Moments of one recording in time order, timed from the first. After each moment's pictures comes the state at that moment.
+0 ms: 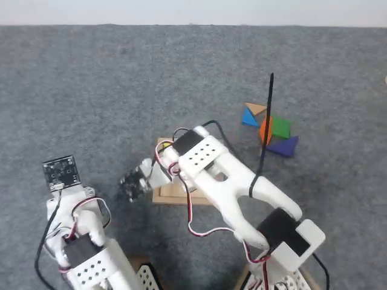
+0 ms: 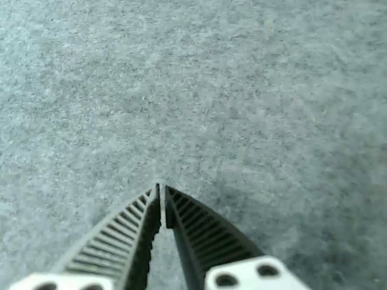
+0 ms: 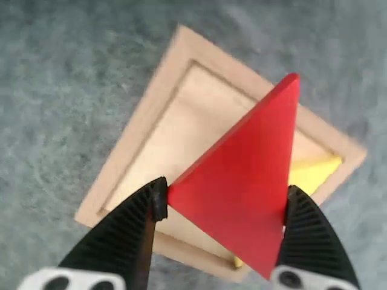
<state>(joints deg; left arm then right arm) -39.1 -102.8 96.8 63.3 -8.5 -46.9 5.1 15.2 68.9 81.6</state>
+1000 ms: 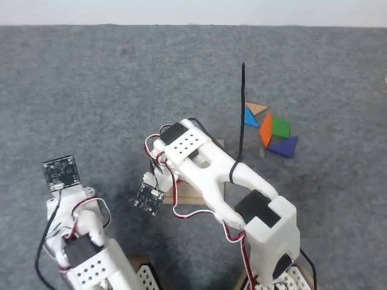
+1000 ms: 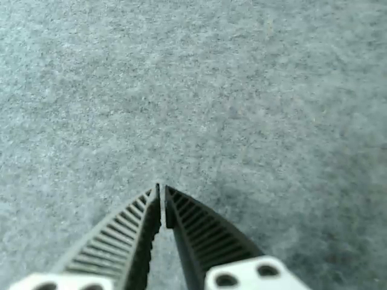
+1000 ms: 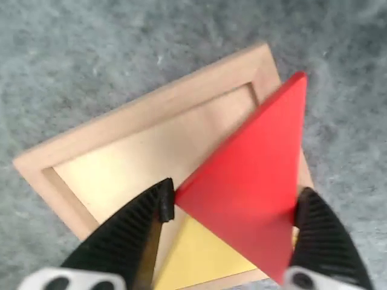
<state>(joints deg) -39.0 -102.8 96.8 63.3 -8.5 -47.0 20.5 2.0 72.5 111.9</state>
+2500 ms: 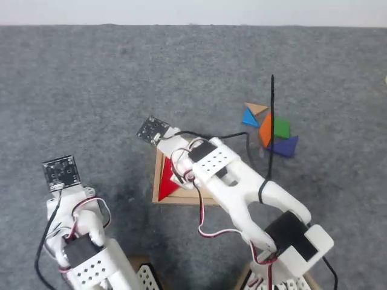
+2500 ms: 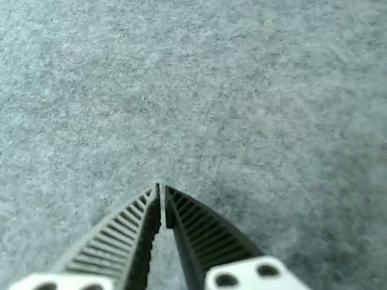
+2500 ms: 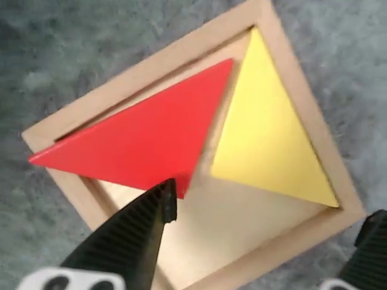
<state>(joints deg) -39.0 -102.8 96.8 63.3 -8.5 -44.0 1.8 30.3 49.2 18.7</state>
